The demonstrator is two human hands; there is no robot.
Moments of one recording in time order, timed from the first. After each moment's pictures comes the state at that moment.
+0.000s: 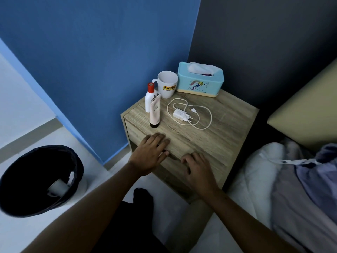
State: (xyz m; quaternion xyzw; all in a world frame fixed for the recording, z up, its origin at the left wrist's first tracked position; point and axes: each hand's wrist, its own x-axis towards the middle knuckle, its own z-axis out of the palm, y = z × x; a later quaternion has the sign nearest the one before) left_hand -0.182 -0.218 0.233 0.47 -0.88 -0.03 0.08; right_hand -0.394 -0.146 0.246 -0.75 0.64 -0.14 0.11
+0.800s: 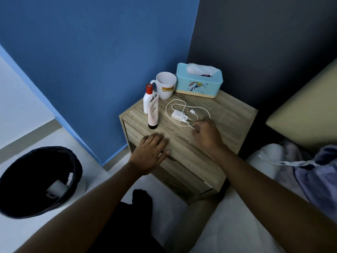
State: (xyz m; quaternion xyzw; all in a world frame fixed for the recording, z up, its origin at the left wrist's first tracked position) left_hand -0.189 -0.219 0.240 0.47 -0.87 -0.04 0.11; right_hand -0.434 -0.270 0.279 -0.69 0.69 -0.18 0.12
